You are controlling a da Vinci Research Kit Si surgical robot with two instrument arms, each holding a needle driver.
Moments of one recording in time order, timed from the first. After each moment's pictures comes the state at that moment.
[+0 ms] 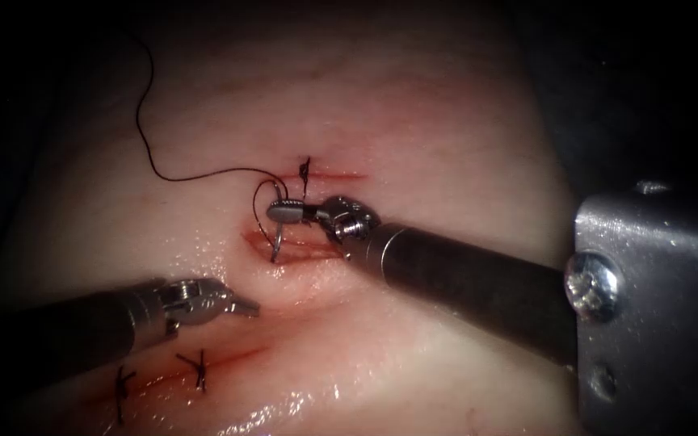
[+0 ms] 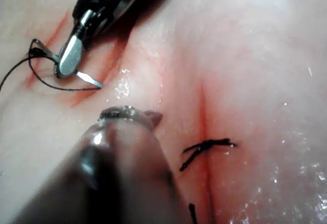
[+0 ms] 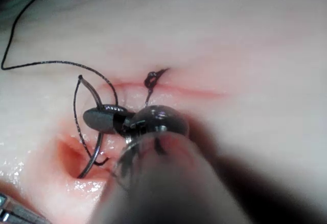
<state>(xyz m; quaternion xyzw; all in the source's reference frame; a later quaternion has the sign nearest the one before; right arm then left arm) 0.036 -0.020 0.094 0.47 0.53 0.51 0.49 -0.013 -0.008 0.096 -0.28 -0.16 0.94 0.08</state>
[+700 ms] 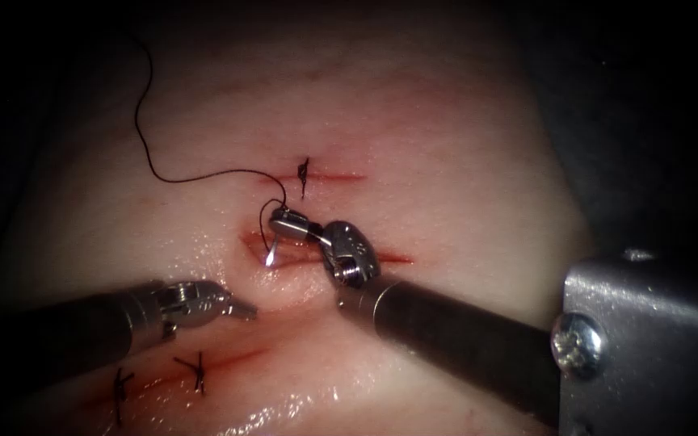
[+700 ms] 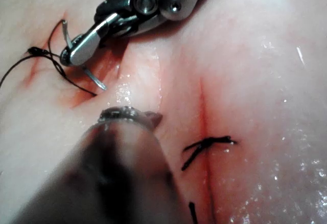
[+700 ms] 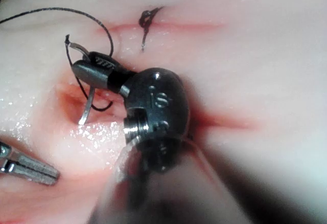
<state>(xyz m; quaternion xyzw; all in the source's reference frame) 0.037 -0.024 0.093 0.29 0.67 0.39 0.57 -0.014 -0.008 0.096 -0.28 -0.16 0.94 0.09</state>
